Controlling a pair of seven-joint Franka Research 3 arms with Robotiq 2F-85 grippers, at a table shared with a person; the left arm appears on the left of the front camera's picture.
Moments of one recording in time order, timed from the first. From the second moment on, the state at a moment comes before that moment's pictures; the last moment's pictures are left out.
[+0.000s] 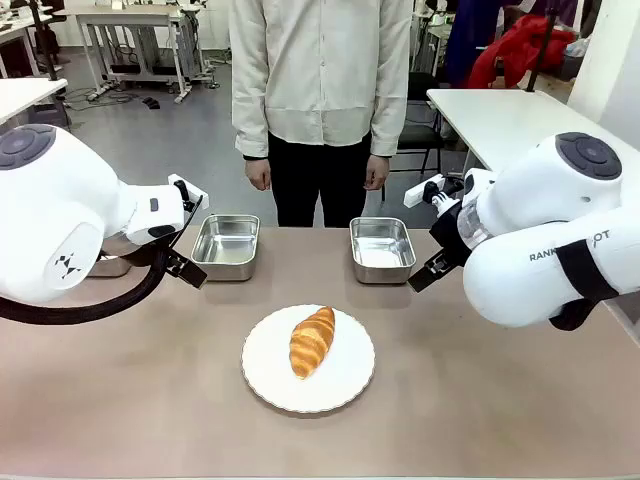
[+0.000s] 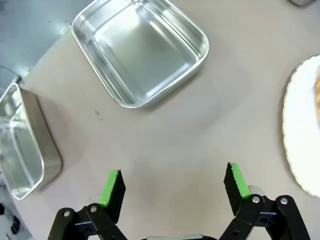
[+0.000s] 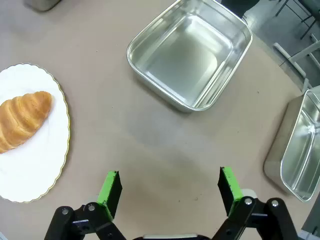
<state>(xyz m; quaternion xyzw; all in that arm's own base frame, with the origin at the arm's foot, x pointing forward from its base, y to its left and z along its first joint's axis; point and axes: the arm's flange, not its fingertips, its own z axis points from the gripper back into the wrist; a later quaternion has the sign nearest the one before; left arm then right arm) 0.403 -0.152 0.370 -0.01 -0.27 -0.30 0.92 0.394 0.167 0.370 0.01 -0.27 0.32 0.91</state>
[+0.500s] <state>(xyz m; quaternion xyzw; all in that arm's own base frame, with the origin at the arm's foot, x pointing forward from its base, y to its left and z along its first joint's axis) 0.403 -0.152 0.370 -0.01 -0.27 -0.30 0.92 0.394 0.167 0.370 0.01 -0.27 0.32 0.91</state>
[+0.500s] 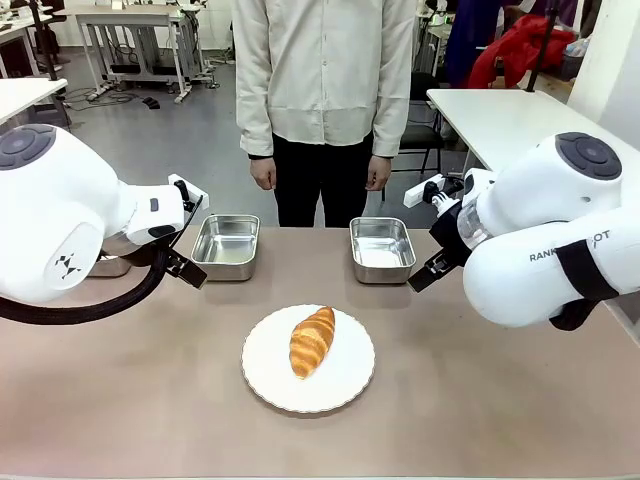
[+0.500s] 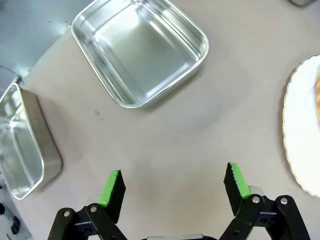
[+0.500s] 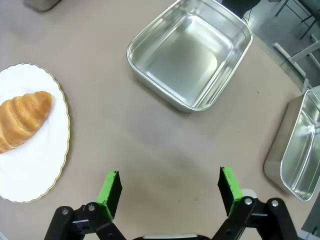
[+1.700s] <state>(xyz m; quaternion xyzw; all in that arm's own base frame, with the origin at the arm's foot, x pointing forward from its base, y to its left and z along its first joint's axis) 0.452 -0.052 0.506 -0.14 -0.26 -0.33 0.90 0.405 0.066 0.530 0.07 -0.30 0.32 0.90</state>
